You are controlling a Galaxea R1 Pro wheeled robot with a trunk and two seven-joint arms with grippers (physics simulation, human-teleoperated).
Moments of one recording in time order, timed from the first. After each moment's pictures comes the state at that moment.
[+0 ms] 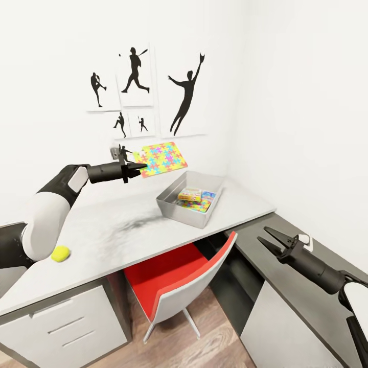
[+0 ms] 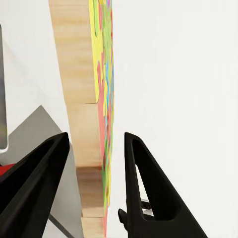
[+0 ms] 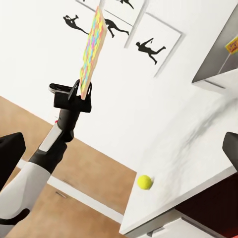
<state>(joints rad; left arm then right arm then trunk) -1.47 0.16 0.19 -0.30 0.28 1.04 -1.09 -0.30 -0.25 -0.30 -1.55 -1.18 0.96 0.60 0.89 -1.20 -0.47</state>
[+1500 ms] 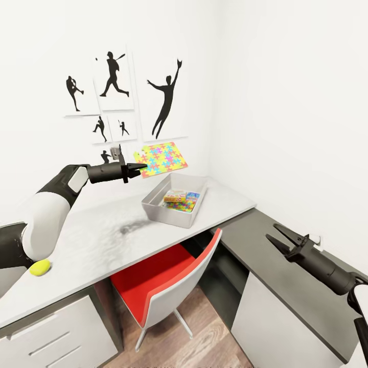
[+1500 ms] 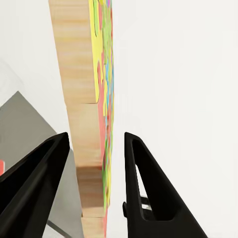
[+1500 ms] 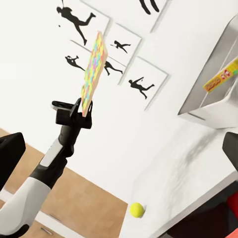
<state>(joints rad) -1.47 0.16 0.19 -0.30 0.27 1.04 -1.09 -0.30 -0.24 -0.37 -1.55 -1.19 0.97 0.60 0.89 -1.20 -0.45</state>
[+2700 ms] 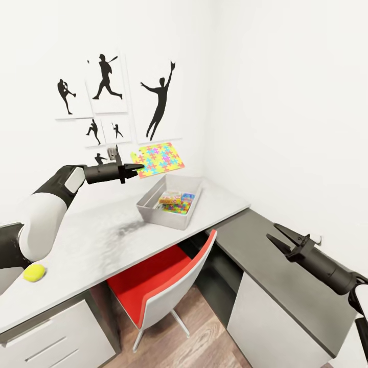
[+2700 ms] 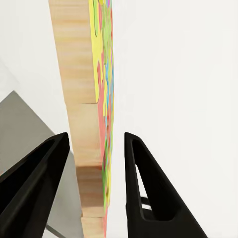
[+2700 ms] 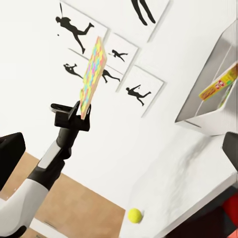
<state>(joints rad) -1.46 0.18 0.19 -0.30 0.27 1.04 -1.09 -0.30 -0.24 -0.38 -1.55 -1.19 0.97 0.60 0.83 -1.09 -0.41</state>
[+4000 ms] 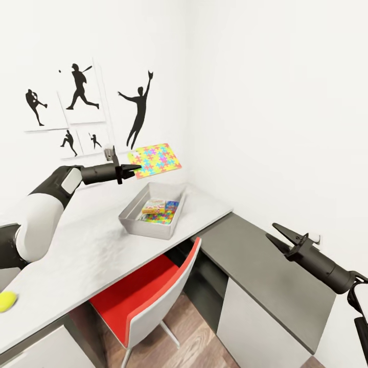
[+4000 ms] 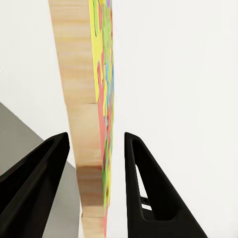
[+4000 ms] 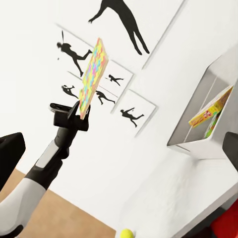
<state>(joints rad) -1.46 0.19 0.19 -0.30 0.27 1.04 -1.09 -0.30 -0.23 -0.37 -1.58 -1.18 0.96 0.58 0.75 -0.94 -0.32</state>
